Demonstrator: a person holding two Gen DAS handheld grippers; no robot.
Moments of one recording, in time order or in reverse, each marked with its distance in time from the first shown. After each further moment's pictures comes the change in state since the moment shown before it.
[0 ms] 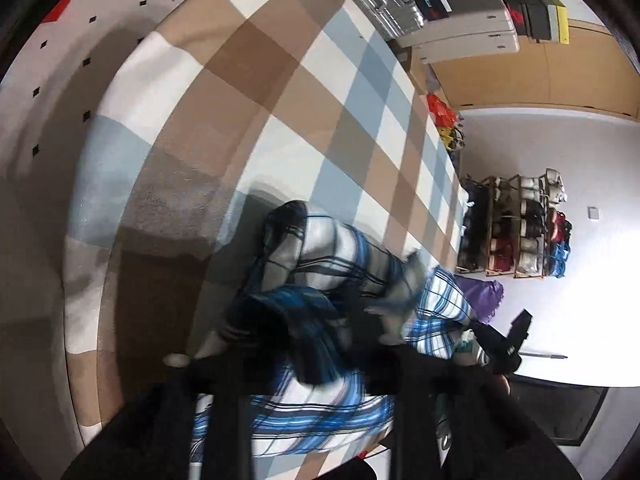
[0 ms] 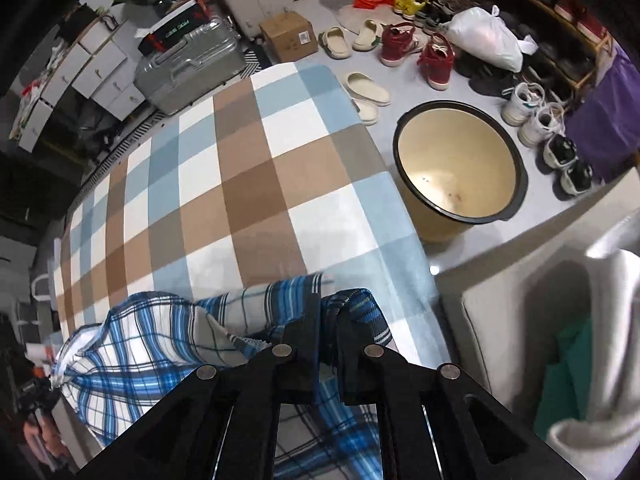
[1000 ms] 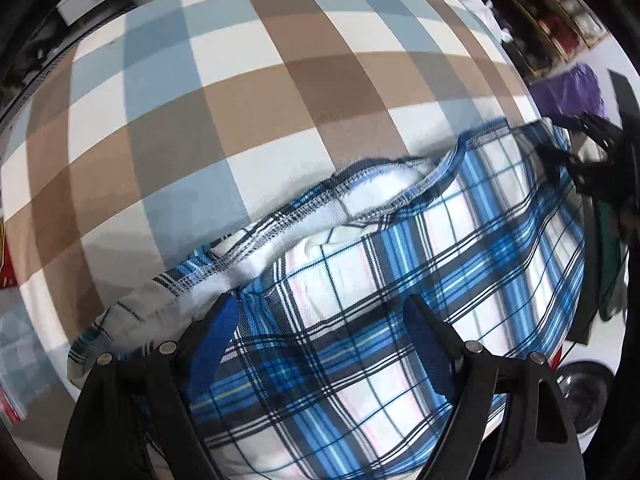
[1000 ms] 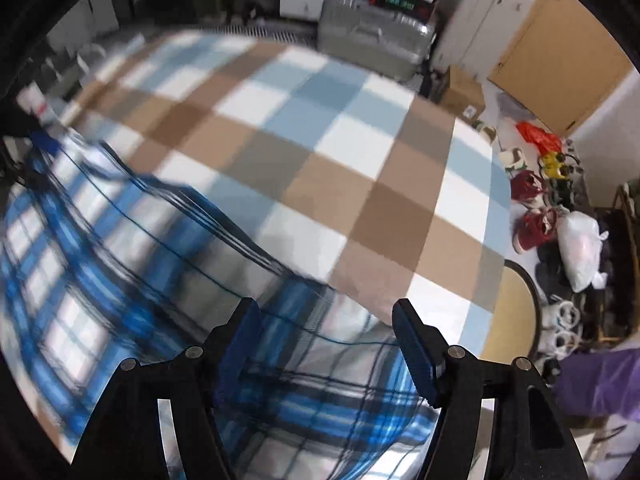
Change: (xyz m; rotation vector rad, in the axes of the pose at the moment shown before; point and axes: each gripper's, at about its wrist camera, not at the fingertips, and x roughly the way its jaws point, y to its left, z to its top) left arm 0.131 -0.117 -0.041 0.730 0.270 0.534; right arm 0.050 0.122 -0.025 -0.856 -0.021 -0.105
